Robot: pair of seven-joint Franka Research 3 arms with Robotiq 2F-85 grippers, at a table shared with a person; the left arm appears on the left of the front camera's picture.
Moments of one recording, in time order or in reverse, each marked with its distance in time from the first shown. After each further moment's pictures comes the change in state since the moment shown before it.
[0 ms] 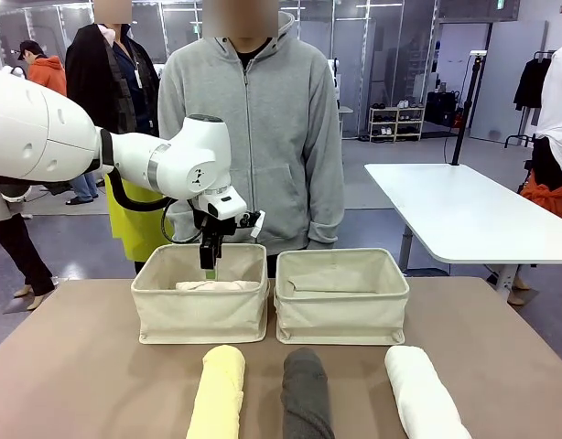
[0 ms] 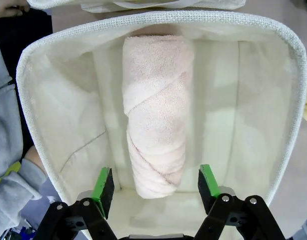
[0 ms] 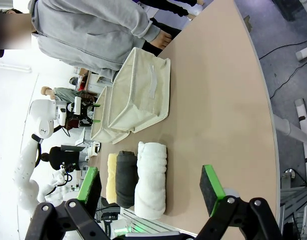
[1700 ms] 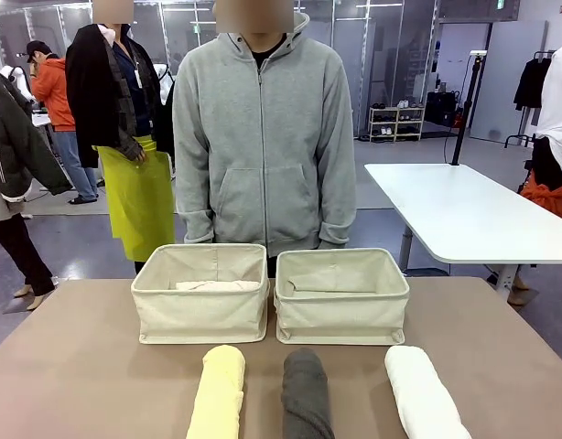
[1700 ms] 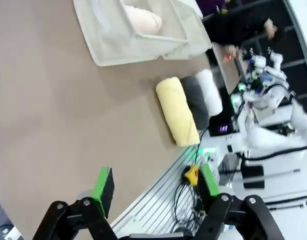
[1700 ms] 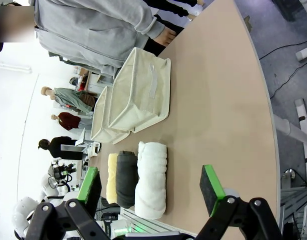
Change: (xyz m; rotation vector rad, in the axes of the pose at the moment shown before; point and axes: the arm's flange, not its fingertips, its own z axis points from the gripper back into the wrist) left arm -0.473 -0.341 0.014 -0.566 -1.047 1.333; right arm 0.000 0.000 0.001 0.000 -0.002 -0.001
